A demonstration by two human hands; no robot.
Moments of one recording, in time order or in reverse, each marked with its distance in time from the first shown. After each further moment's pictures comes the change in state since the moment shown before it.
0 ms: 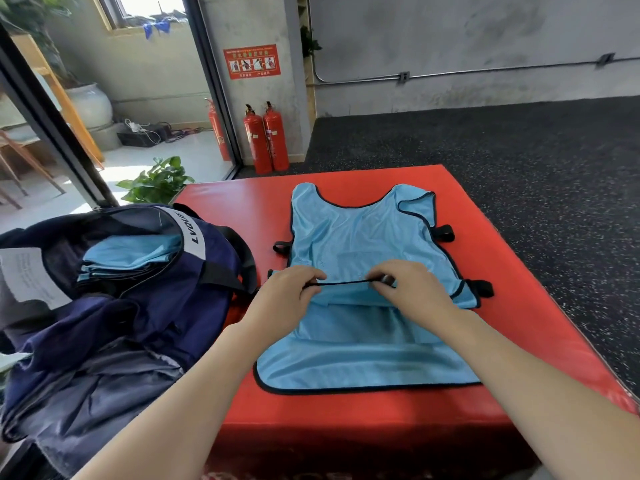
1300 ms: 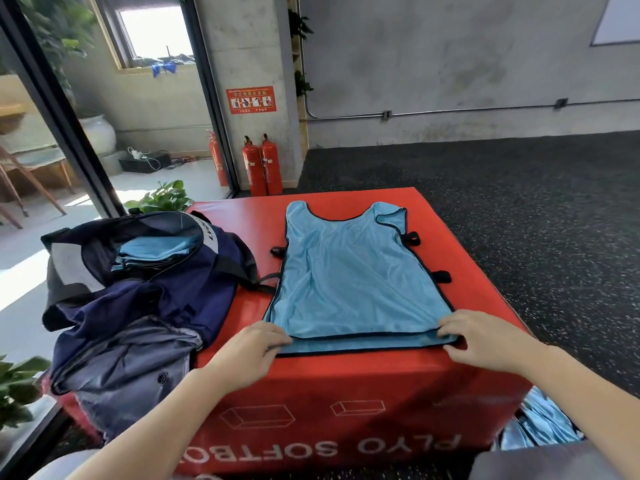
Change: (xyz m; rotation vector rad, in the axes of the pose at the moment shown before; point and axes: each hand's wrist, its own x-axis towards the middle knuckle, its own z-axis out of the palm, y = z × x) left_hand -0.132 -0.012 -0.014 0.142 -0.228 0.082; right_hand -0.164 0.078 -0.087 -0.514 -0.305 -0.092
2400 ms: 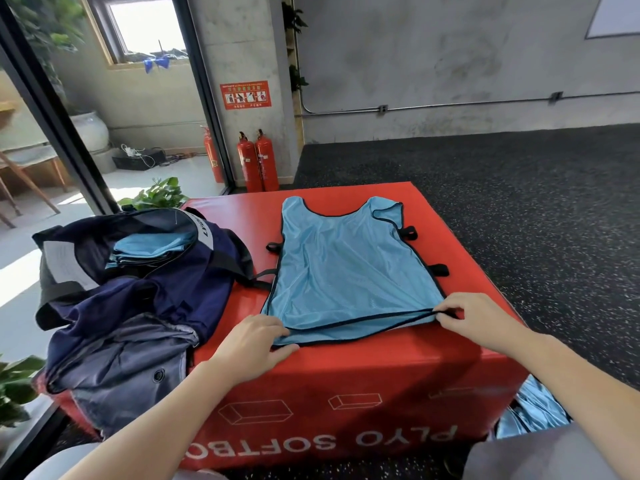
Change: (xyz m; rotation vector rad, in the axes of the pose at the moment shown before) left_hand 0.010 0.010 0.005 0.193 0.092 0.068; right_hand 0.007 -0.004 -0.006 0.424 0.197 0.180
